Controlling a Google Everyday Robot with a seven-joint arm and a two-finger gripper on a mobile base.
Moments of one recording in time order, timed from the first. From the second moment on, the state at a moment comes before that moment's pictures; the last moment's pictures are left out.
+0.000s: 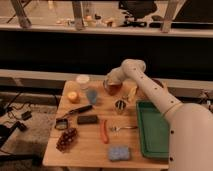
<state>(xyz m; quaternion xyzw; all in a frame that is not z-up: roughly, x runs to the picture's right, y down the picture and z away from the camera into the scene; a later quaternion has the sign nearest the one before) 0.028 -0.054 0.916 -0.07 -0.28 -0.12 0.95</state>
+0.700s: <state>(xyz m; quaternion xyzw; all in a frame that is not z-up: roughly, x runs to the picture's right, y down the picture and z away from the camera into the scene) 0.079 -0.038 0.888 -0.06 -0.25 -0.09 0.96</state>
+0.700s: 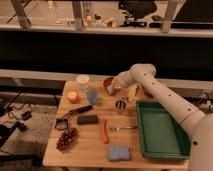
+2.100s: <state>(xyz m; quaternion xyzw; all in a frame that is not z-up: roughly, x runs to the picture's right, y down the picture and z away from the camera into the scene) 0.011 -0.077 0.944 -0.06 -0.28 -0.13 0.95</state>
